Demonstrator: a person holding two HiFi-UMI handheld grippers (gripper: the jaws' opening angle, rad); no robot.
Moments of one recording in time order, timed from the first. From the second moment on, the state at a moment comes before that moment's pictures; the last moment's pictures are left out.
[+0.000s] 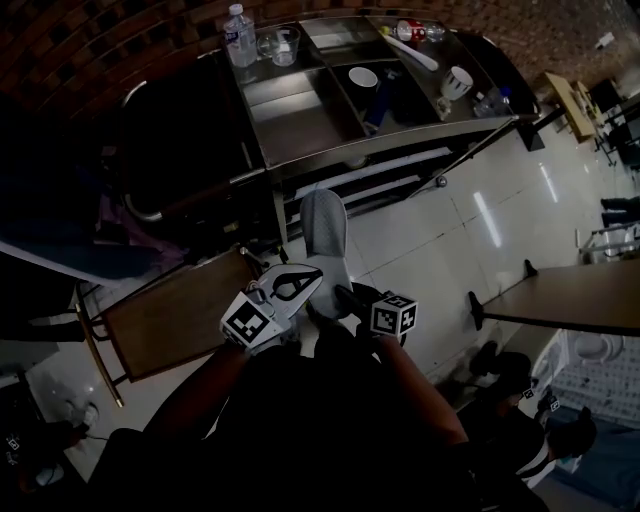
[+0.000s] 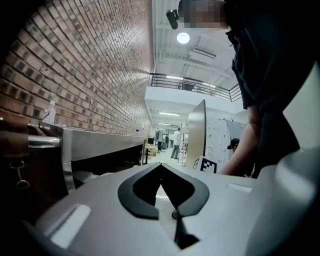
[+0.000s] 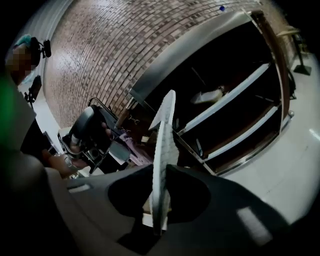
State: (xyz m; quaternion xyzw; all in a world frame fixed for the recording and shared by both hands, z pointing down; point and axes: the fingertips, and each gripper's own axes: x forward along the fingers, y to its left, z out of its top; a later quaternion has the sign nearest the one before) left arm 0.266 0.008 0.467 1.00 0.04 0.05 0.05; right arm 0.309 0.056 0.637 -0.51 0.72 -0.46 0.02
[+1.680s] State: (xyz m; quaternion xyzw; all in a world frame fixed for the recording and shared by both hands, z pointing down) left arm 0.339 -0.110 0.503 0.99 -0.11 0.08 0.08; right arm 0.415 -0.232 0.699 -0.51 0.78 -0.37 0.04
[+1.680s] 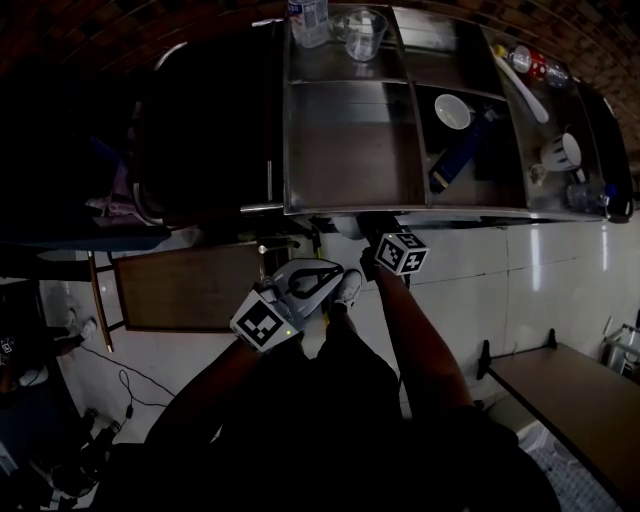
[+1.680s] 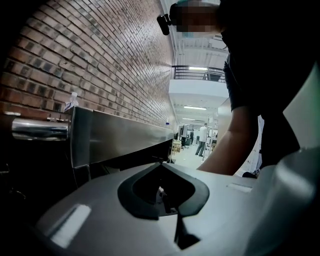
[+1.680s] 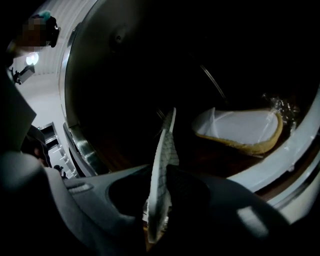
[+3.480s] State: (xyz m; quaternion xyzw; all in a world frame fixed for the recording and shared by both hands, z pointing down) left arm 0.284 -0.114 0.476 0.96 -0.25 0.07 0.06; right arm 0.417 -0.172 0.618 -0.49 0.84 -0.20 -0.08
